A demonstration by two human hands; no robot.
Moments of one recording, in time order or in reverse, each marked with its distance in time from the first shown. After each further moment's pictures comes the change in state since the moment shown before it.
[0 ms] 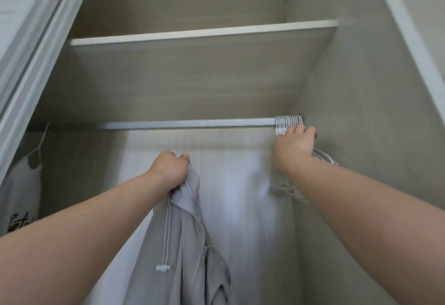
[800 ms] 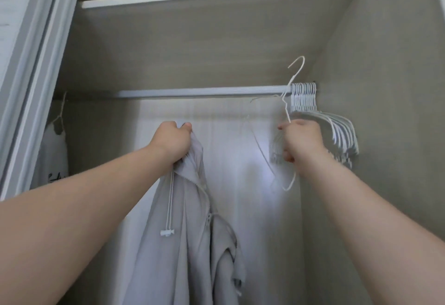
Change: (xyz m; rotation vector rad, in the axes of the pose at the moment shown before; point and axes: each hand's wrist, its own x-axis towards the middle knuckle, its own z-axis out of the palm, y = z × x) left_hand -0.029 -0.016 -0.027 -0.019 0.052 0.011; right_hand -0.075 -0.012 0.013 1.951 -0.143 0.380
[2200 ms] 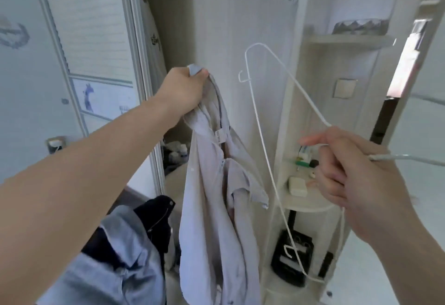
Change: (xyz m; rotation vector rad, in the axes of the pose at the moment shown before) left_hand -0.494 0.147 -0.021 0.307 0.020 -0.364; right_hand -0.394 -0.019 -0.439 0.295 -0.643 0.248
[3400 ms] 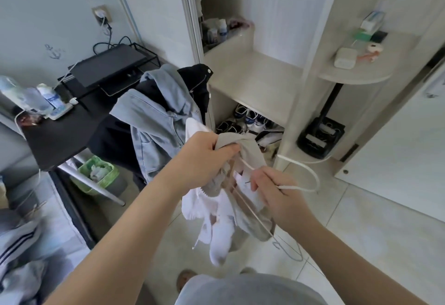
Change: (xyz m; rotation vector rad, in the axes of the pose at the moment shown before) left_hand -0.356 -0.122 0.007 0.125 -0.430 -0.503; right_hand -0.269 0.130 0.013 -0.205 -0.527 0.499
